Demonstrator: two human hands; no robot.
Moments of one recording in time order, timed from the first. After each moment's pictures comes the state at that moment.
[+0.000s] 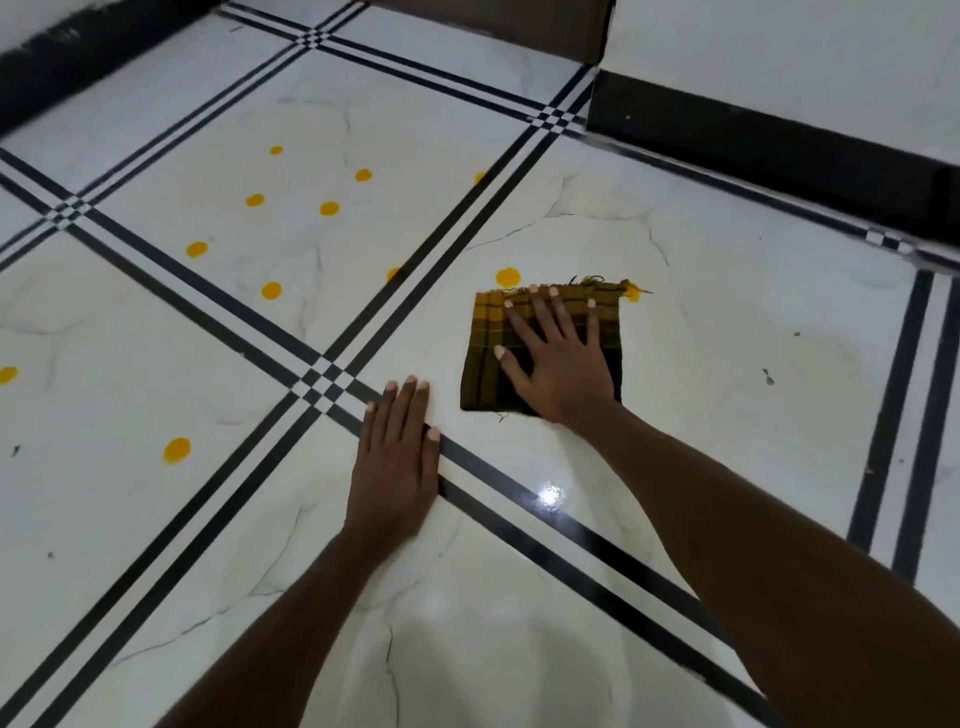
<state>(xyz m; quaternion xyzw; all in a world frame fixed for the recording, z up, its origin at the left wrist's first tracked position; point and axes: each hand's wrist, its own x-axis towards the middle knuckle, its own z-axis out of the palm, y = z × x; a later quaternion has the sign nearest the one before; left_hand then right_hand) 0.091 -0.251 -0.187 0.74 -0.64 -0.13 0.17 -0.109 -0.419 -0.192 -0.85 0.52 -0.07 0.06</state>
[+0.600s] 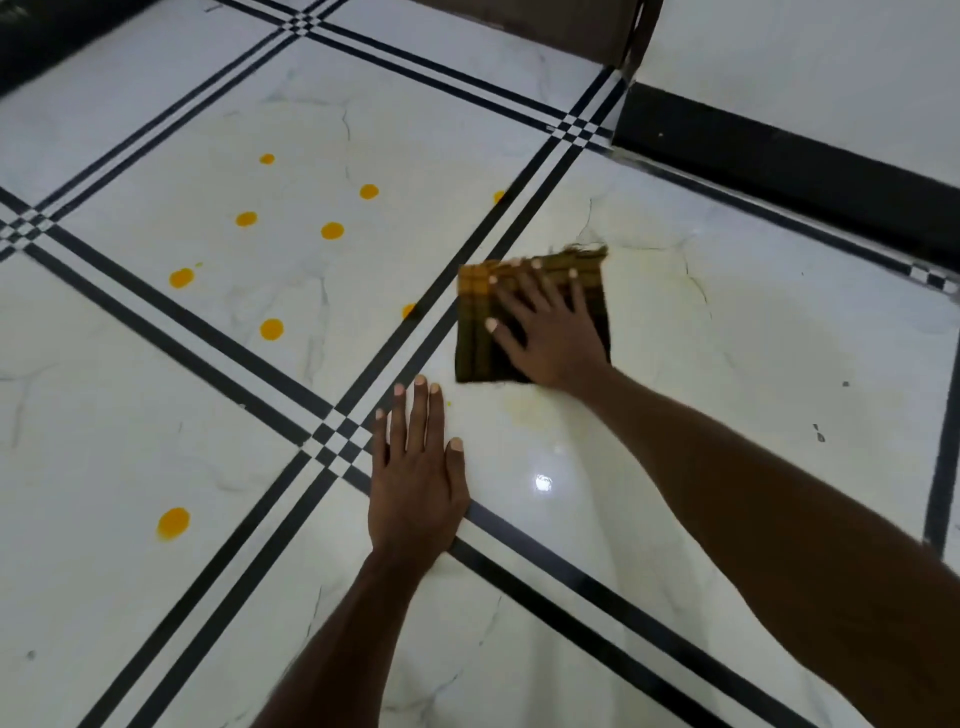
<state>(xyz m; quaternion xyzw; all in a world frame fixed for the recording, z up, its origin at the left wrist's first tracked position) 0.111 -0.309 -0.193 0.76 -0.64 -0.06 0.11 -0.043 -0.514 -0.168 -0.87 0.49 -0.02 0.07</state>
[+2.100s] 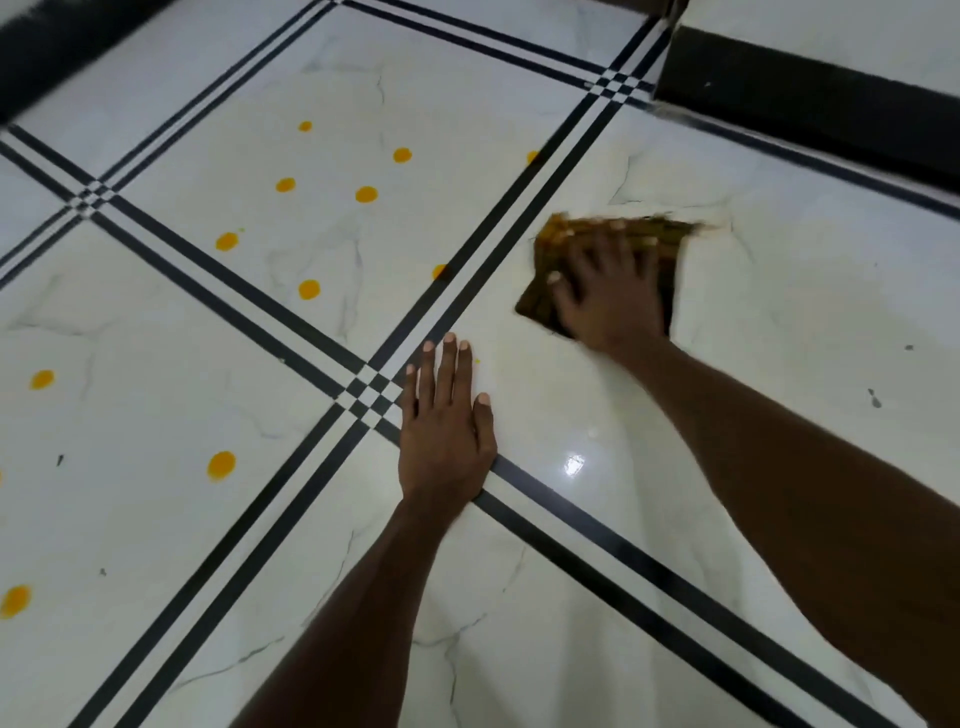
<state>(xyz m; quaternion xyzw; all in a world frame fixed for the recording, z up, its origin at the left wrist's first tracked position) 0.109 -0.310 -0.196 0.77 -0.63 -0.05 0.13 -0.062 -0.506 -0.171 -0.82 0.57 -0.05 0.07</state>
